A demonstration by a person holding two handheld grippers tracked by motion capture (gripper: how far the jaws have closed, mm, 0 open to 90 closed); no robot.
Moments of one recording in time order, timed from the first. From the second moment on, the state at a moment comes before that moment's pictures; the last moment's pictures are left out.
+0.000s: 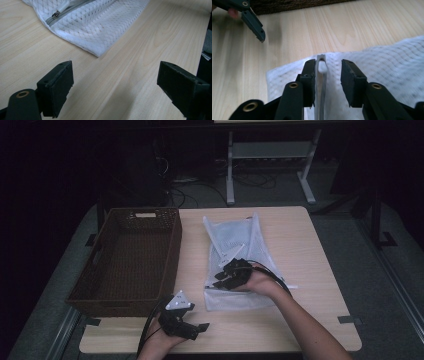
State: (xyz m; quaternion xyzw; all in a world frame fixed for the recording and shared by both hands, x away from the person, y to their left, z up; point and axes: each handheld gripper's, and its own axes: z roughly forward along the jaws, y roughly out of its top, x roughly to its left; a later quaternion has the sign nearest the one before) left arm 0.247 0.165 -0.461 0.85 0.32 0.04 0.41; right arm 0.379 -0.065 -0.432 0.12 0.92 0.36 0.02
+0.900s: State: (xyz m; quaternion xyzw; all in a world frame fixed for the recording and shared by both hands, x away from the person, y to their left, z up) left arm 0.247 0.162 -0.459 0.85 0.32 0.04 0.41; right arm 0.374 -0.077 -0.467 0.14 0.92 0.35 0.05
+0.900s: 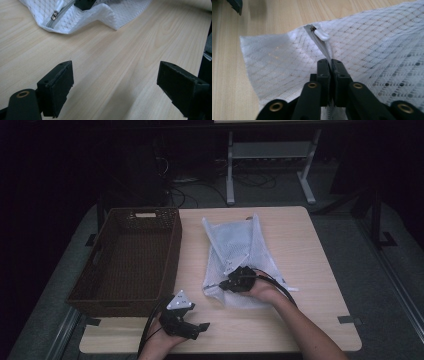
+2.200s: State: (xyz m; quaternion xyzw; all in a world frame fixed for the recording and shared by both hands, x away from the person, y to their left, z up) left arm 0.322 0.126 -0.445 0.82 0.34 -0.02 0.46; right arm 0.334 -0.127 -0.433 0.14 0.88 0.45 0.09
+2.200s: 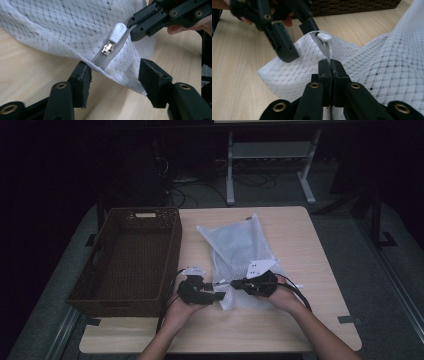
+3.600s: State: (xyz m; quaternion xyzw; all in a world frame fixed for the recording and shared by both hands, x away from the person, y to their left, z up) left arm 0.304 0.131 -0.446 0.84 0.29 0.07 0.46; right arm 0.329 -0.111 -0.434 0.14 0.88 0.45 -0.02
